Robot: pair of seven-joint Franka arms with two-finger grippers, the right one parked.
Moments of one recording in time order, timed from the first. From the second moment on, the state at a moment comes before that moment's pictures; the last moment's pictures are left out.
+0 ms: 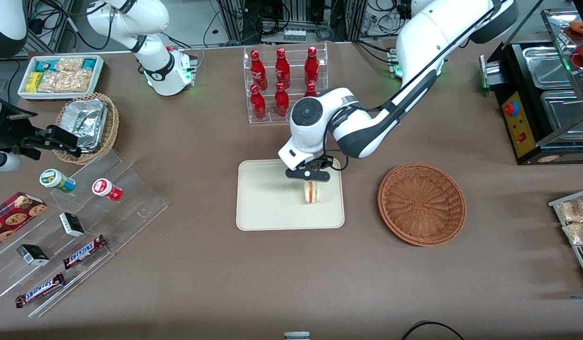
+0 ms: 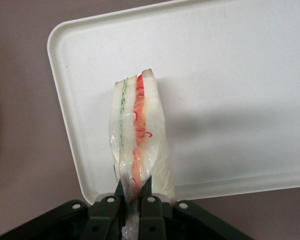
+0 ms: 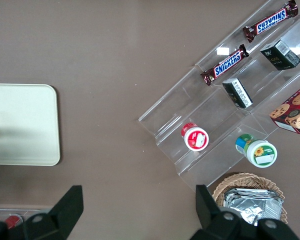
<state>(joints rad) -0.17 0.68 -0.76 -1.64 0.53 2.05 -0.95</state>
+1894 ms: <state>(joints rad) -0.18 0.75 -0.78 -1.57 0.68 2.07 -1.06</state>
